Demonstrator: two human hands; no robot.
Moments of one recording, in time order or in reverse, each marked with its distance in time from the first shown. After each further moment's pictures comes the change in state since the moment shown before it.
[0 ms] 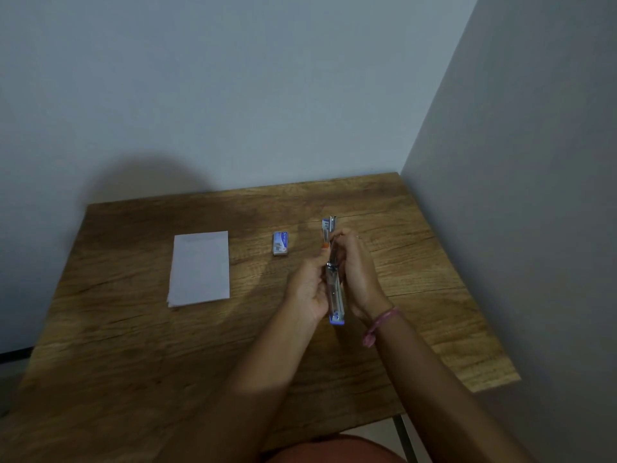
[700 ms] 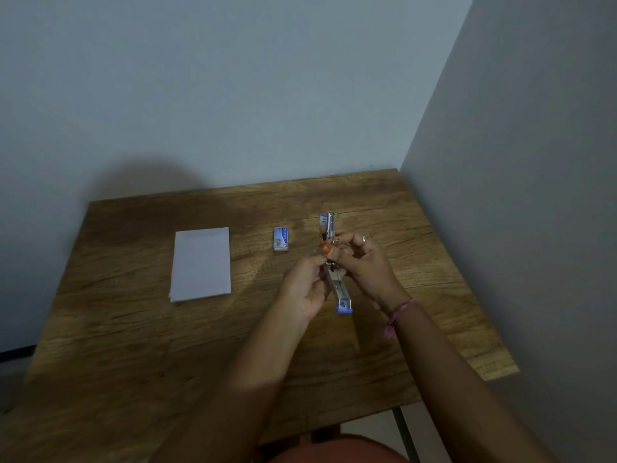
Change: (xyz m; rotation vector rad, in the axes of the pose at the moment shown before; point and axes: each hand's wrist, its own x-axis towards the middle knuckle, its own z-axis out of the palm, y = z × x) left_hand 0.007 0.002 -0.014 0.034 -0.138 0.051; right_hand 0.000 0.002 -0.028 -0.012 -0.246 -0.092
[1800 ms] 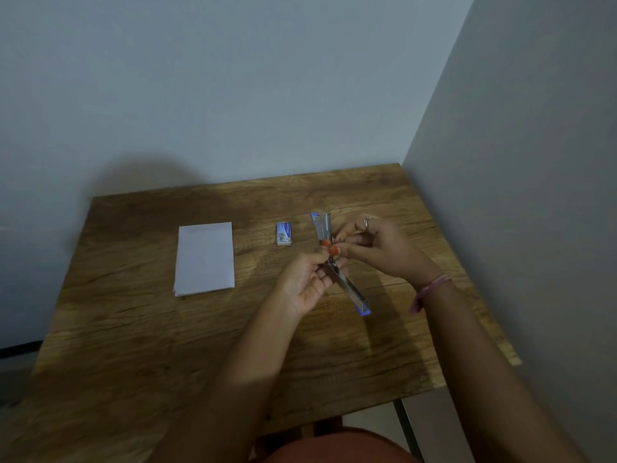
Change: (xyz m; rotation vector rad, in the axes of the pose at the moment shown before) left_hand -0.003 0.004 -0.016 -0.033 -0.062 -0.045; right_hand 0.006 -0.046 -0.018 -0.577 -0.216 -0.035
